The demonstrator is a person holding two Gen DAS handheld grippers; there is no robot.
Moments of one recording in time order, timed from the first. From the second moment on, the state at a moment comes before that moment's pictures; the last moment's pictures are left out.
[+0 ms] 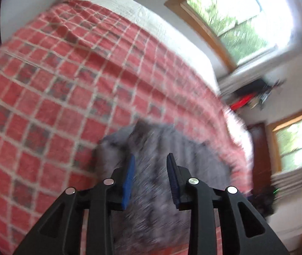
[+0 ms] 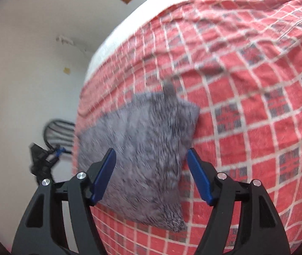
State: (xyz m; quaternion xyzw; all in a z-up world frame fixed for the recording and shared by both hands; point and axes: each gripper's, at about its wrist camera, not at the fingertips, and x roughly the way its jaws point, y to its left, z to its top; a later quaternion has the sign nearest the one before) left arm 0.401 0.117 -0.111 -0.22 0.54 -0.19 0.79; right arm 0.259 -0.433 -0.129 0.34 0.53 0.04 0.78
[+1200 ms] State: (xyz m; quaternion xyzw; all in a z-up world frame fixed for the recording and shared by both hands) left arm 0.385 0.055 -0.157 -0.07 0.52 -0.10 0.84; right arm 0.323 -0.403 -0.155 0.23 0.56 -0.04 0.79
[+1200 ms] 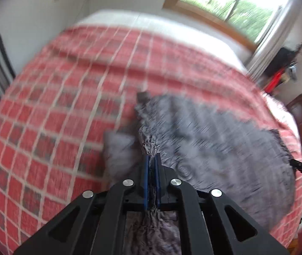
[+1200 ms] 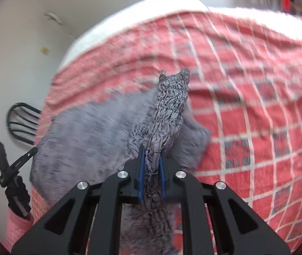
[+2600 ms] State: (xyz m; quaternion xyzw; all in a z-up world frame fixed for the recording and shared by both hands) left arm 0.272 -0.028 -0.133 0.05 0.53 -0.12 0.84; right arm 0.252 -0.272 -0.132 0.10 0.57 -0.01 0.82
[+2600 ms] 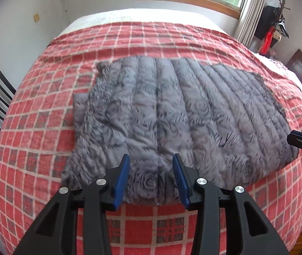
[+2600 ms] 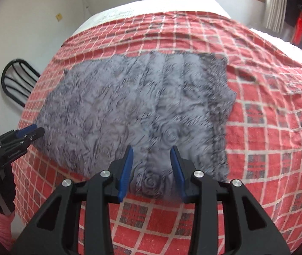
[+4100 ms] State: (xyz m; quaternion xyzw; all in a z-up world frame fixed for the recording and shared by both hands) left arm 0.325 -0.029 -0.120 0.02 0.50 -0.14 0.85; right arm 0.282 -0.288 -0.120 0.13 0.54 -0.01 0.83
